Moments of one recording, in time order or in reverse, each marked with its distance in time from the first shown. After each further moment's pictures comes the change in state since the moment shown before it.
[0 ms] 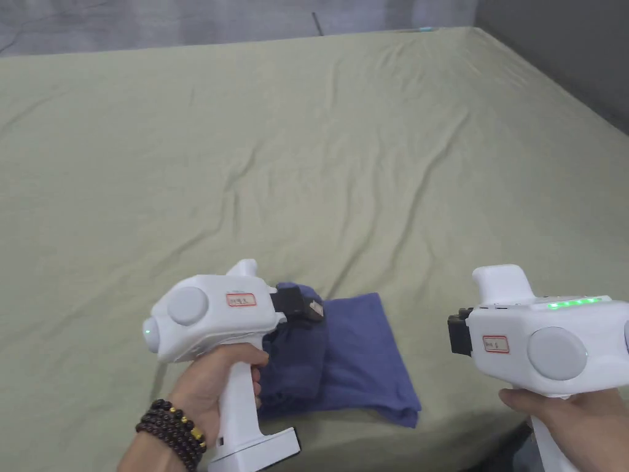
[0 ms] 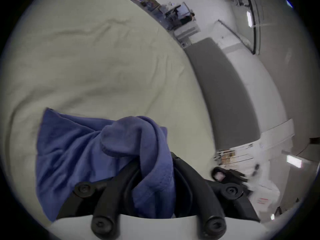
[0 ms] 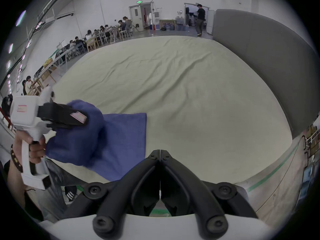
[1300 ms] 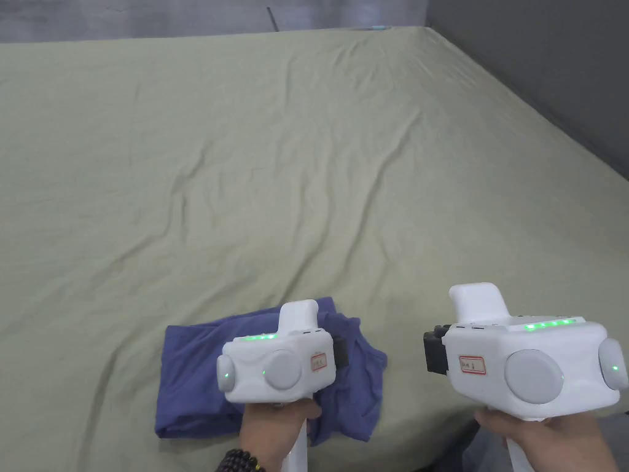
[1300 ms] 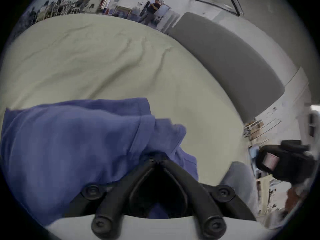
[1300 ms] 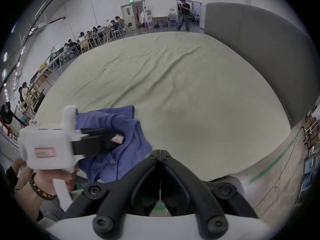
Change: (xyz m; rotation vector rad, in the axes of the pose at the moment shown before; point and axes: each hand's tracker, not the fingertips) left arm 0.057 -0.076 -0.110 0.035 0.156 -0.359; right arm 0.018 -0.013 0.009 -0.027 -0.021 -0.042
